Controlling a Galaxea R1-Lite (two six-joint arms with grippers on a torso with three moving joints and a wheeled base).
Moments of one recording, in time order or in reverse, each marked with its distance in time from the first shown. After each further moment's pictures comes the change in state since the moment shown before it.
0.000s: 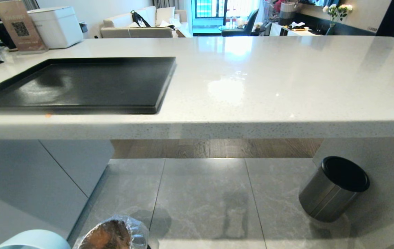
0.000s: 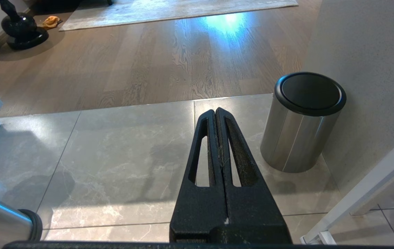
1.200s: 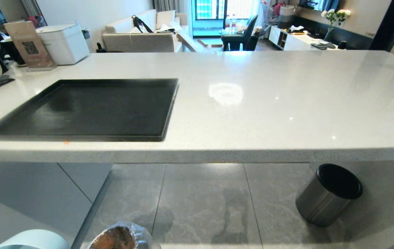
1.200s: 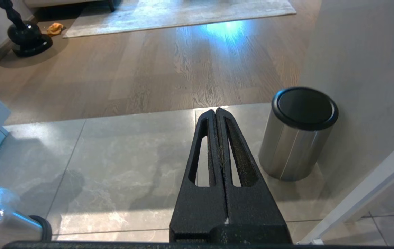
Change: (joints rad) left arm 0.000 0.000 0.000 -0.001 0.000 0.000; right arm 0.000 0.000 0.000 0.000 0.000 -0.001
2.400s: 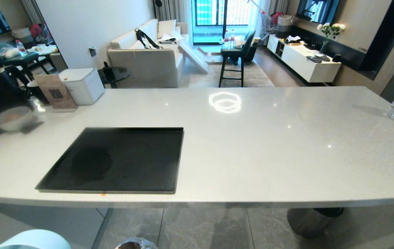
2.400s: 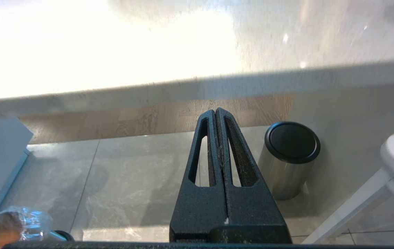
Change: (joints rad) left arm 0.000 0.000 0.000 0.001 0.000 0.000; right arm 0.000 0.000 0.000 0.000 0.000 0.001
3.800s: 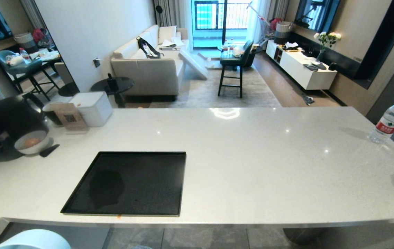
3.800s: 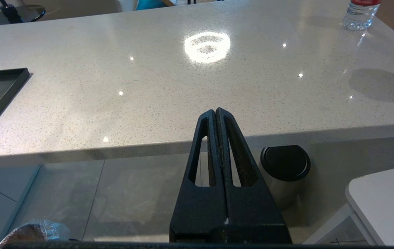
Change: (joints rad) left arm 0.000 0.000 0.000 -0.001 0.000 0.000; right arm 0.000 0.000 0.000 0.000 0.000 0.000
